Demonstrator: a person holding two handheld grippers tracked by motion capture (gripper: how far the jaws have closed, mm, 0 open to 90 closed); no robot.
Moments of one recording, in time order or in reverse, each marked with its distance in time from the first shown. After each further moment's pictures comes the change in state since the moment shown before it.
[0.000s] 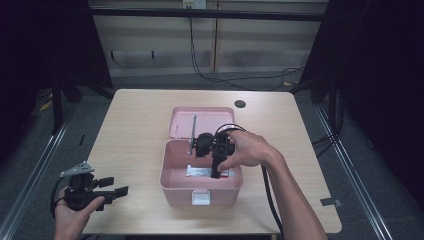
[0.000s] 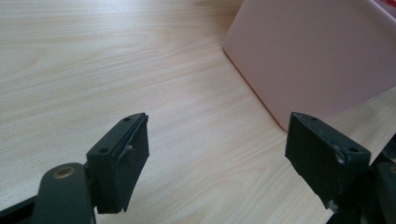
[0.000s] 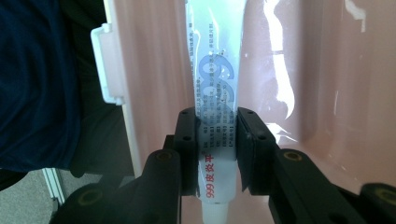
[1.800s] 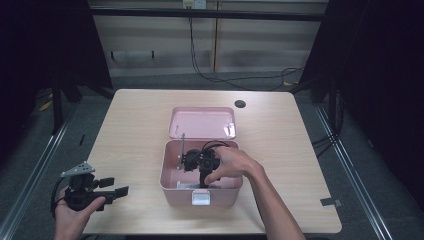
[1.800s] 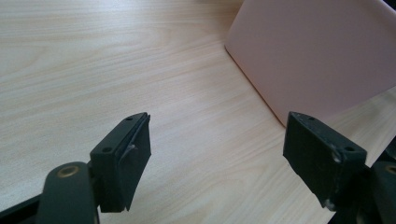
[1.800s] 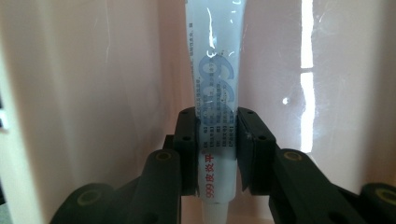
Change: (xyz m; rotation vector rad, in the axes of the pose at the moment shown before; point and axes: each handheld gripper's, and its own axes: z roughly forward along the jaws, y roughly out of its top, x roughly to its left) left arm -0.001 0.000 0.001 0.004 0.011 0.000; right arm -0.009 0.025 0.070 0.003 0.121 -0.037
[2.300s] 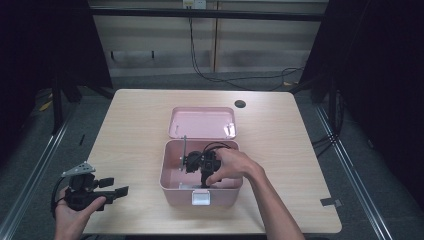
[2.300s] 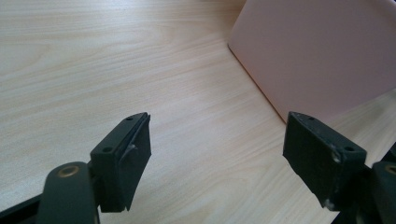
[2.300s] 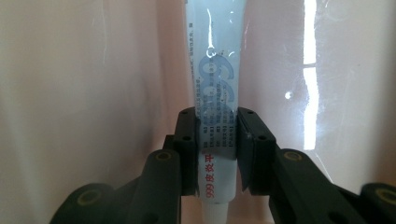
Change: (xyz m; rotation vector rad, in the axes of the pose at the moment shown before) left arm 0.000 0.000 0.000 0.010 0.009 0.001; right arm -0.004 -0.004 0.009 0.010 0.010 0.010
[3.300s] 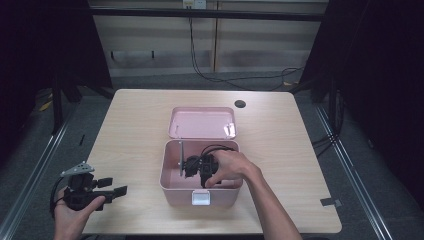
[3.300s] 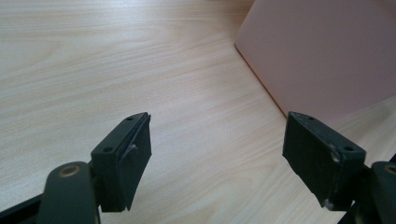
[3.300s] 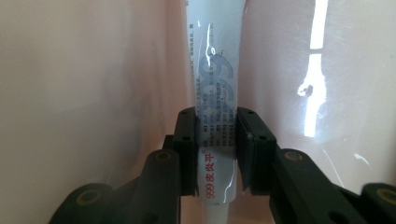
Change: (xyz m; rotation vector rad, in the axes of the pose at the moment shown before) left arm 0.002 -0.001 -0.001 -0.001 0.019 -0.016; right arm -0.004 0.005 0.016 0.090 0.011 -0.025
